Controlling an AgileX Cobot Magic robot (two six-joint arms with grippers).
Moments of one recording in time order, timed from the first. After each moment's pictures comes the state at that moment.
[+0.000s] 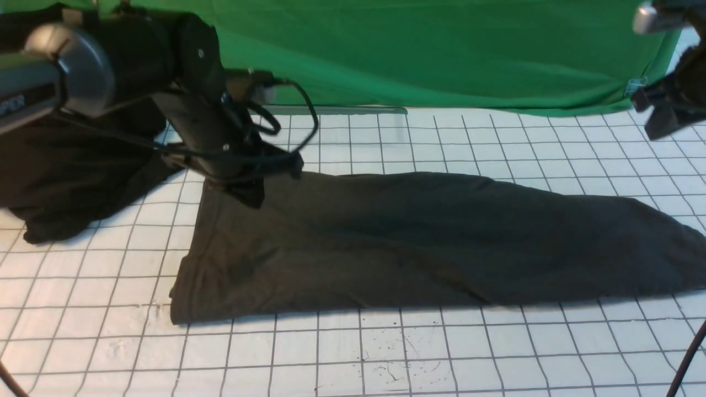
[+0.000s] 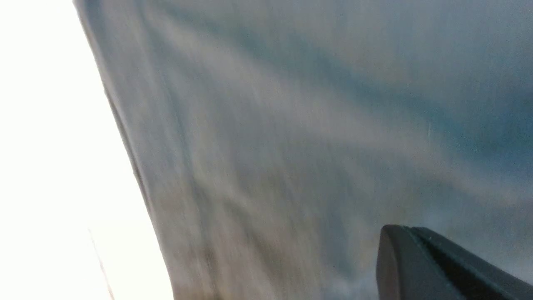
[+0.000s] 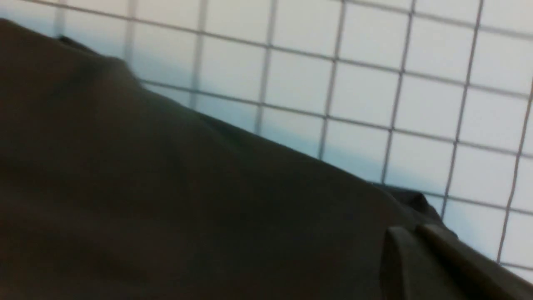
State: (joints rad) right arm -0.01 1.90 -1.80 0.13 1.12 -0.26; left arm -0.30 1.92 -1.56 -0.04 0.92 -0.12
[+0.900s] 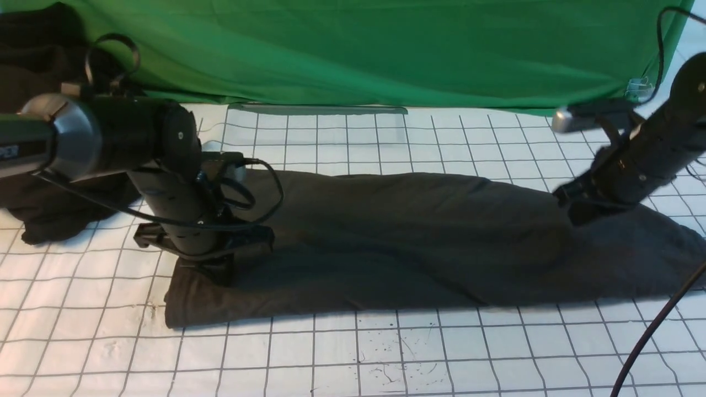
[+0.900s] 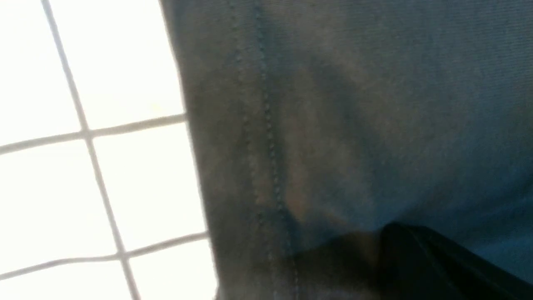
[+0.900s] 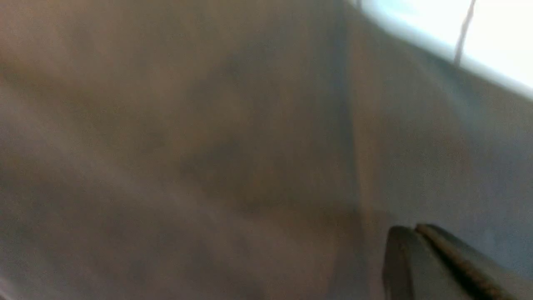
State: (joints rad) right arm 0.10 1.90 -1.41 0.26 0.79 -0.29; left arm -0.25 1.89 -1.24 -0.06 0.80 -0.12
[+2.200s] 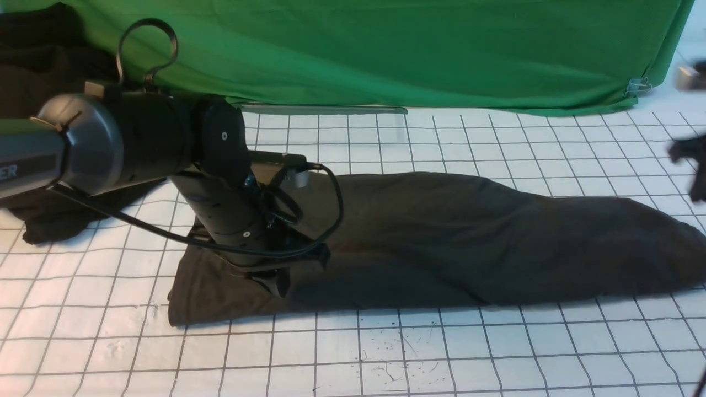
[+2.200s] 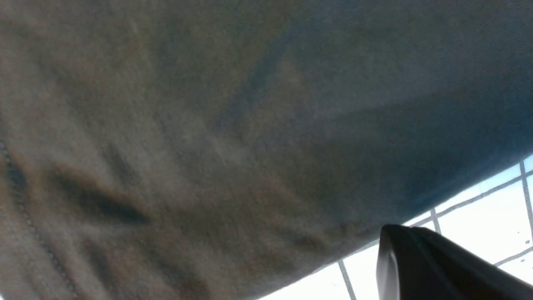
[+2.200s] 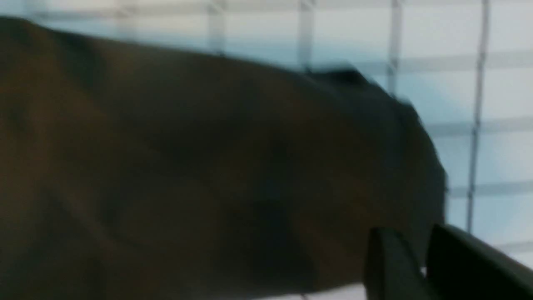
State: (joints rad) right arm -0.21 1.93 -1.56 0.06 1.07 -0.10; left arm -0.43 1.80 -1.24 -0.15 0.85 -0.04
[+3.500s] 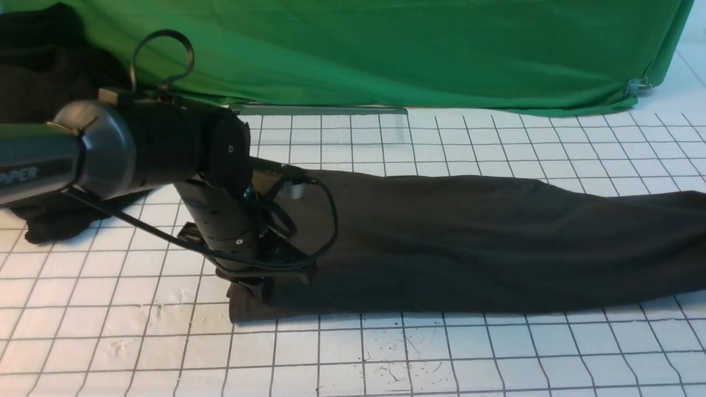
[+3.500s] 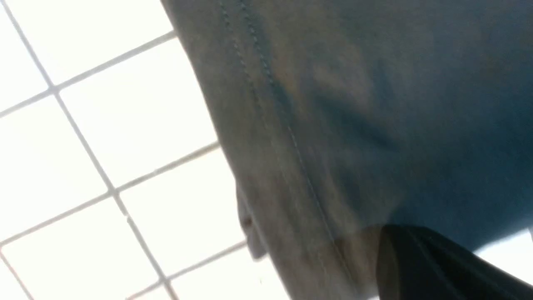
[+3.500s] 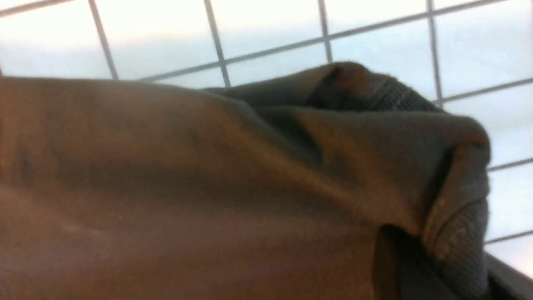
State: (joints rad) right arm -0.31 2.00 -1.61 0.00 1.03 -0.09; left arm -0.43 1.85 -1.23 -0.03 0.83 -0.05
